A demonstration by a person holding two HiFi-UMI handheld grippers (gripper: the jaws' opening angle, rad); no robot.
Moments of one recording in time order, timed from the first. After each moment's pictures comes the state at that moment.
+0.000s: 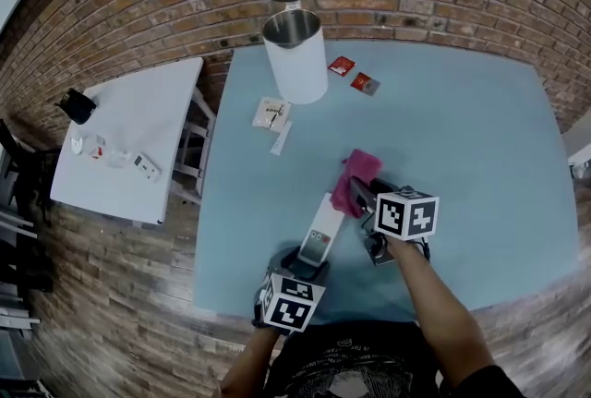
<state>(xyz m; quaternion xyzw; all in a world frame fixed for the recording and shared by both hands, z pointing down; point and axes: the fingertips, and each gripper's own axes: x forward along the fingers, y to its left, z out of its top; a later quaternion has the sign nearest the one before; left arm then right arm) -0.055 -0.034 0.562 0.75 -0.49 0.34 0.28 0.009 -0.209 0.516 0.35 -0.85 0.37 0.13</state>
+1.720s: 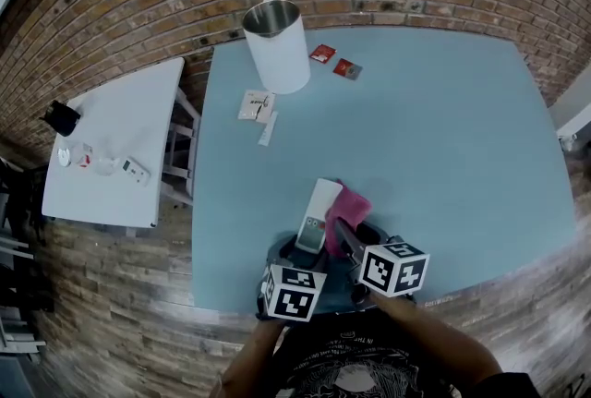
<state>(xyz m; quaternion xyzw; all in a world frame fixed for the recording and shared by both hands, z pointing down) -0.055 -0.036 0.561 0.76 -0.49 0.33 0.27 0.008 -0.086 0.517 0.39 -0.81 0.42 0.09</state>
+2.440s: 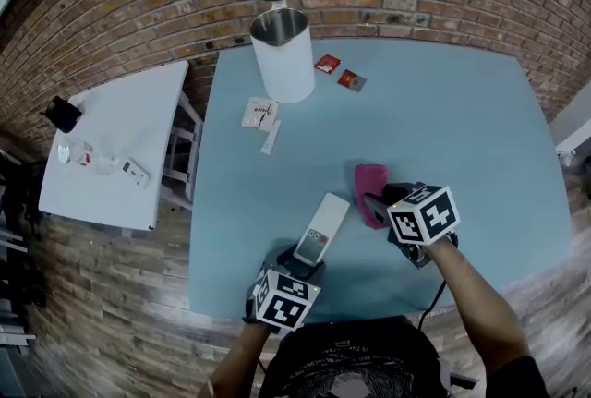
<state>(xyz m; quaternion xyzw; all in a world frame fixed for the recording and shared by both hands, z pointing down) -0.053 -0.030 0.561 0.79 -0.43 0.36 0.26 0.049 -0.163 0.503 0.27 -0.86 0.26 0.33</state>
